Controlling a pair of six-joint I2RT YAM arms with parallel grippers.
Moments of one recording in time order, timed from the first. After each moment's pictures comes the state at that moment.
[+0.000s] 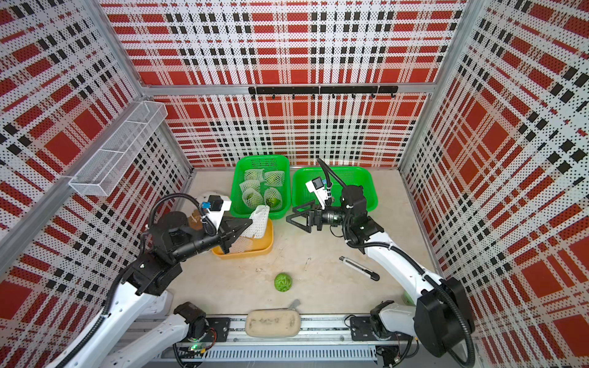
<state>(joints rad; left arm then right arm) -0.46 0.76 0.85 -0.22 0.54 -0.17 0.48 1.27 0.88 0.35 -1.04 0.63</state>
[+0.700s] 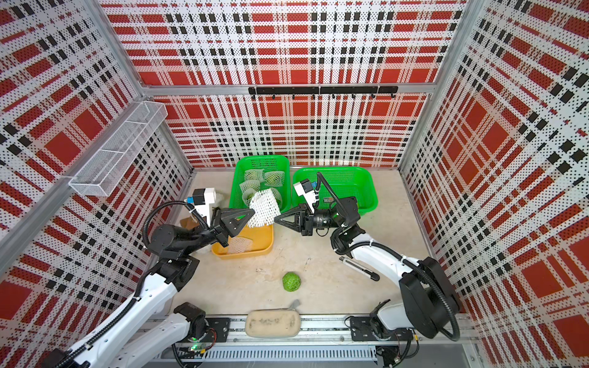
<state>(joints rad) -0.40 0.84 0.65 0.62 0.75 -0.67 0.60 1.37 0.84 0.88 -1.05 0.89</state>
